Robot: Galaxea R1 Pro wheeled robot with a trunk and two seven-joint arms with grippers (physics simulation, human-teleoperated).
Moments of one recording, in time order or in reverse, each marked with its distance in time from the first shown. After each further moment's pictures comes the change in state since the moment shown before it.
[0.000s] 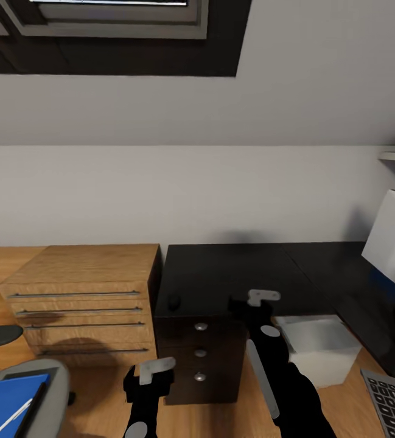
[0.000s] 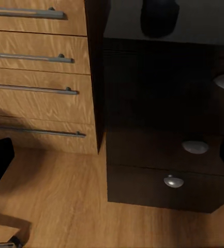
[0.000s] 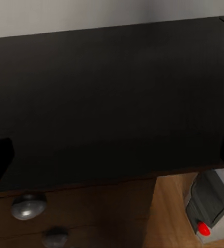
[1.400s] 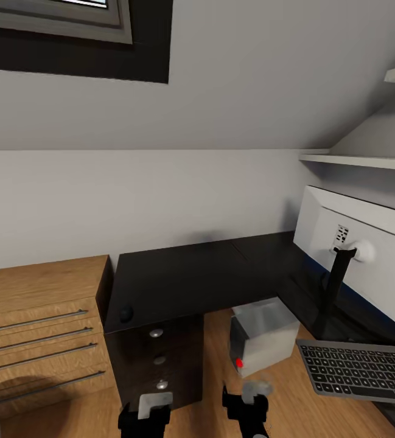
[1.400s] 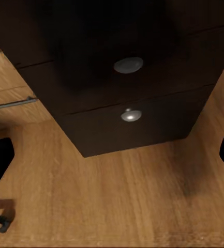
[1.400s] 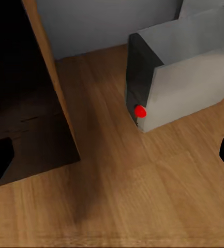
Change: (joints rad) left arm 0.000 0.009 0.007 0.249 0.006 -0.005 0.000; right arm 0.169 0.000 0.025 0.654 0.007 -0.576 0.009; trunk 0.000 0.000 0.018
